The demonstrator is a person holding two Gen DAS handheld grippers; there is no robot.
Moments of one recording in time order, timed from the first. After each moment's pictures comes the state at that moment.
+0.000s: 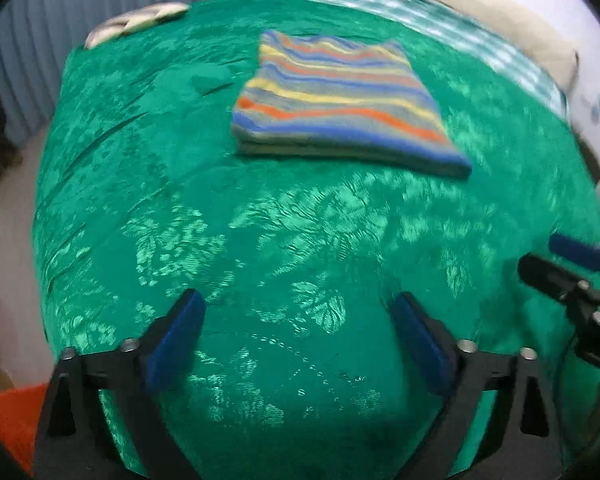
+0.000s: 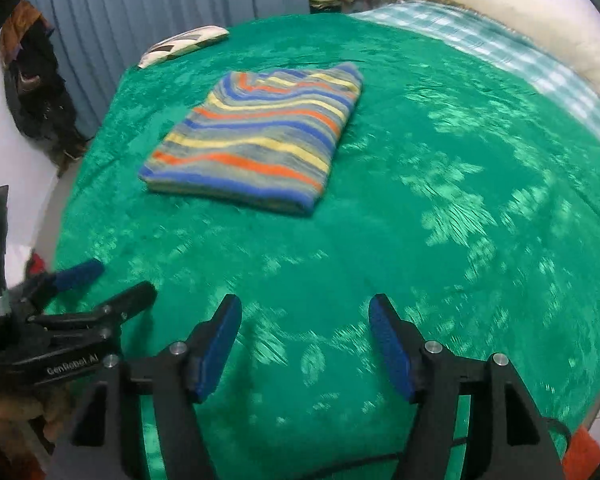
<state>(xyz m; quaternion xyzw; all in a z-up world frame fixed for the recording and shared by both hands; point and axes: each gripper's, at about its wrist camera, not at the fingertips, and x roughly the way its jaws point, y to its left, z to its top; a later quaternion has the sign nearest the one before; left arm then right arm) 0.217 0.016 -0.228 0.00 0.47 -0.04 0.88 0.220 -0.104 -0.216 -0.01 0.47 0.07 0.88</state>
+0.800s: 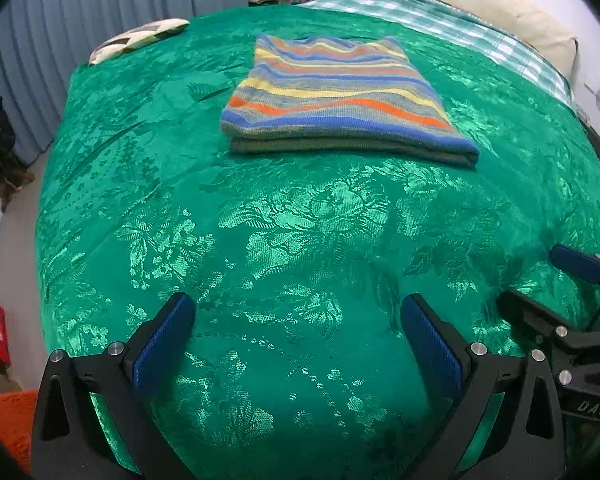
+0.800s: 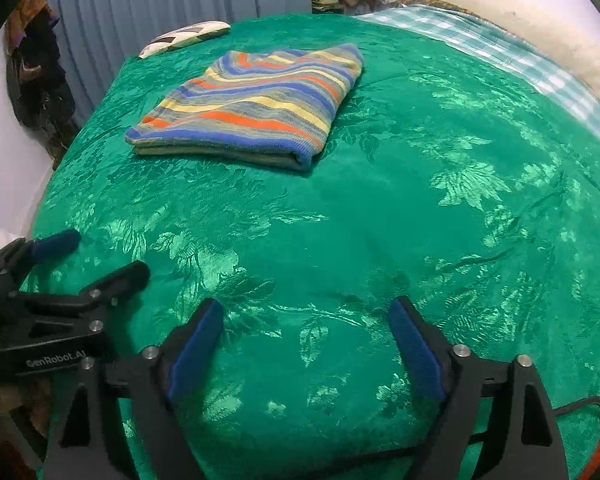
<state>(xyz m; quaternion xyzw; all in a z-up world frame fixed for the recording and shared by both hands) 0.212 0.010 -0.236 0.03 0.45 -0.03 0.89 0.216 -0.099 -0.253 -0.02 0.46 0.07 0.89</state>
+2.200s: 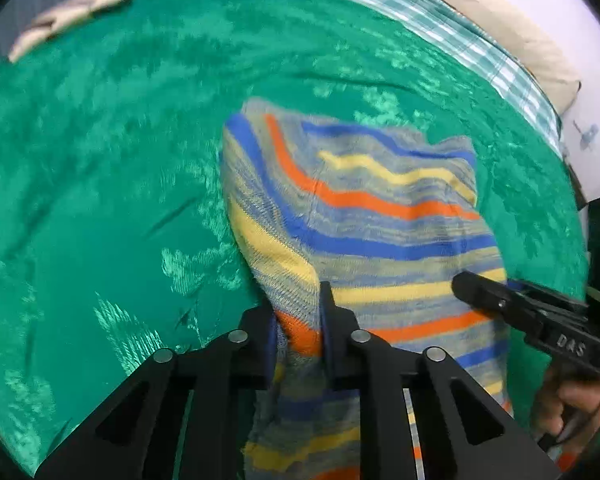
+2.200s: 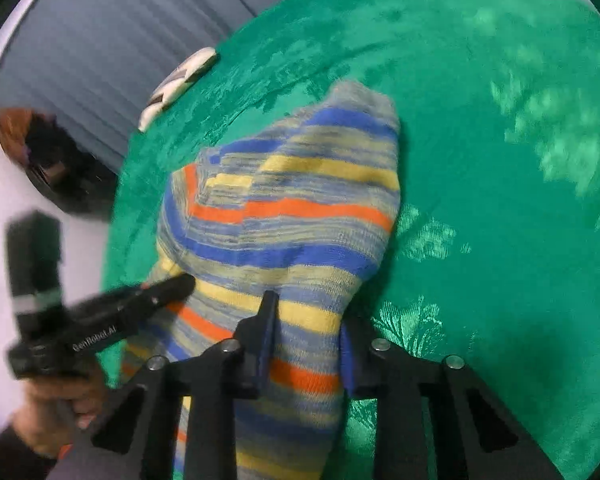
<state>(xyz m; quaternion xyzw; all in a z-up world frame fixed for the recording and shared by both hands) 0.455 0.033 -0.200 -0.04 0.51 -0.12 0.85 0.473 -0.124 -0.244 0.17 0.50 0.18 0.83</state>
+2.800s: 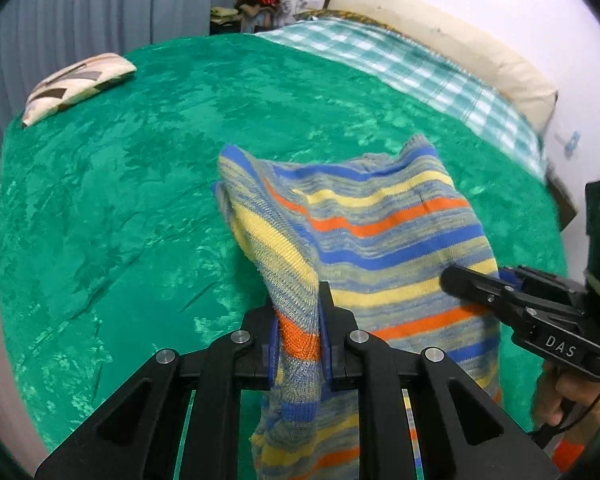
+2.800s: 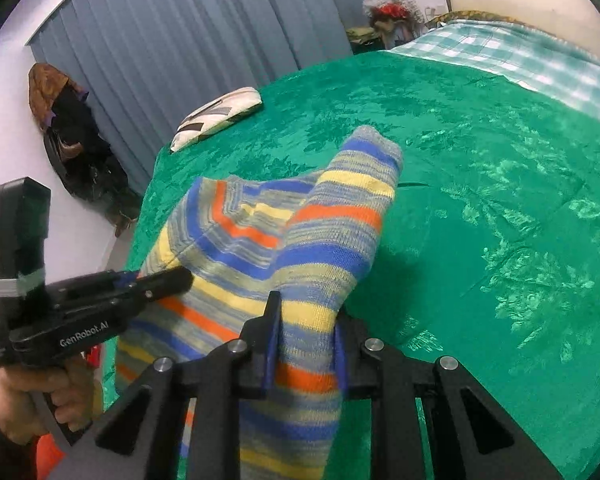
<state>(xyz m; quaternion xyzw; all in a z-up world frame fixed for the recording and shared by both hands) 0.448 0.033 -0.128 -0.01 0.44 -0.12 0.89 0.454 -0.114 -0.146 0.09 0.41 0.19 0.89</state>
